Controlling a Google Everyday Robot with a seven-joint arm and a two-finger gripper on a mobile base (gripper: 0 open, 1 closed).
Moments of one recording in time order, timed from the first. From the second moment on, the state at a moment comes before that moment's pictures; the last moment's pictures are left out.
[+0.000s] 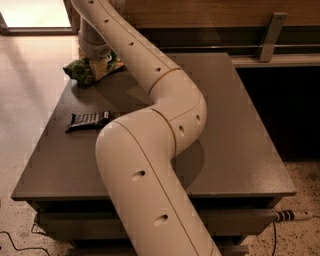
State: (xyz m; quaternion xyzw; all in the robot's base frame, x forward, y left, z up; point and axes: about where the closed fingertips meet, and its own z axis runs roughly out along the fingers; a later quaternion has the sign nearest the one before) arm 0.802 0.213 0.837 -0.90 0.36 -0.07 0.21
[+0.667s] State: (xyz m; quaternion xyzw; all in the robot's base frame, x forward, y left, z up) arm 0.756 0.191 0.945 -0.90 0.34 -0.15 0.24
